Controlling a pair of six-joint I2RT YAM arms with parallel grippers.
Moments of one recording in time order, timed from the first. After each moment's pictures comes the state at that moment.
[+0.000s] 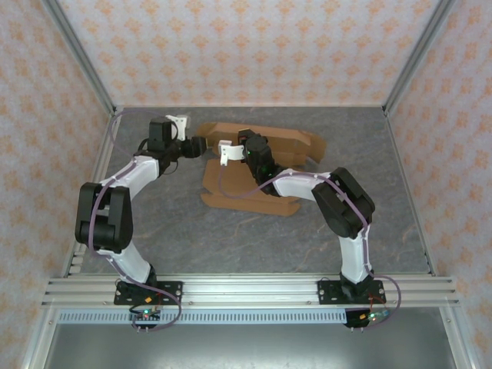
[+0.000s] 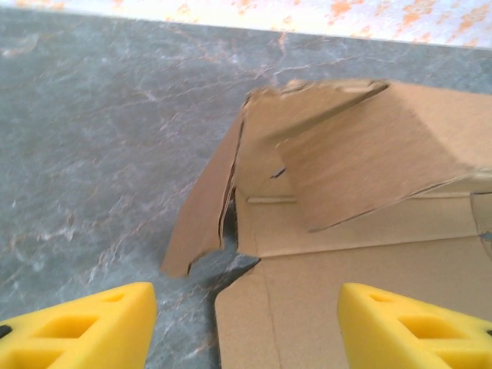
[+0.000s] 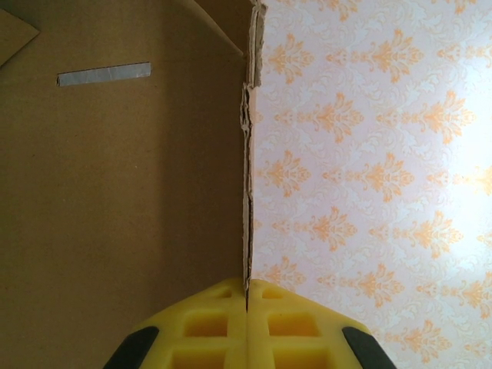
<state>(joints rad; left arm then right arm) -0.06 1.69 1.11 -0.04 0.35 -0.16 0.71 1.99 1.24 0.59 0.37 -1.46</state>
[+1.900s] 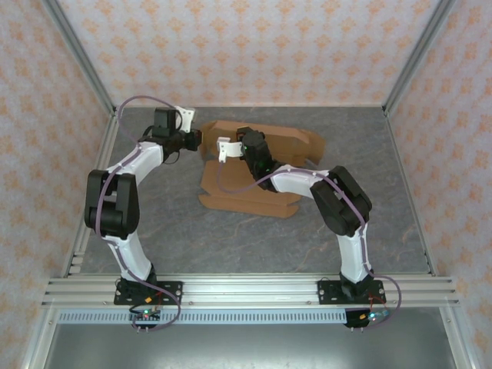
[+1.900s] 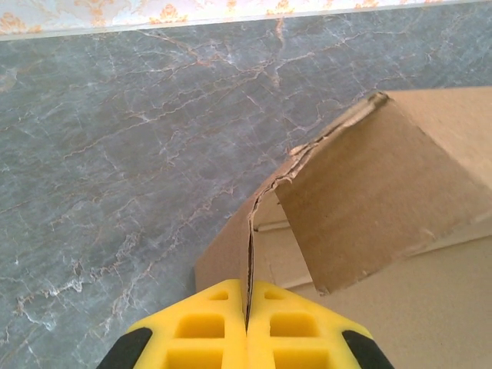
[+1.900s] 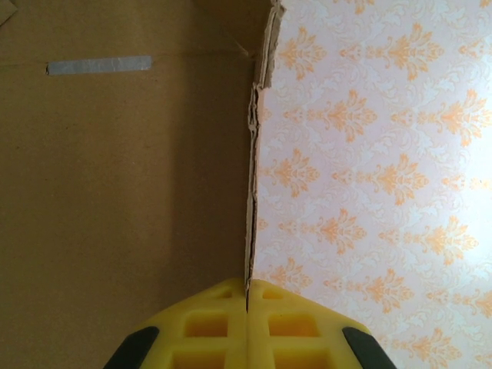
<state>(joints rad) -0.07 1.82 1.30 -0.19 0.35 -0.02 0.70 2.02 1.31 0.51 0.38 -1.45</state>
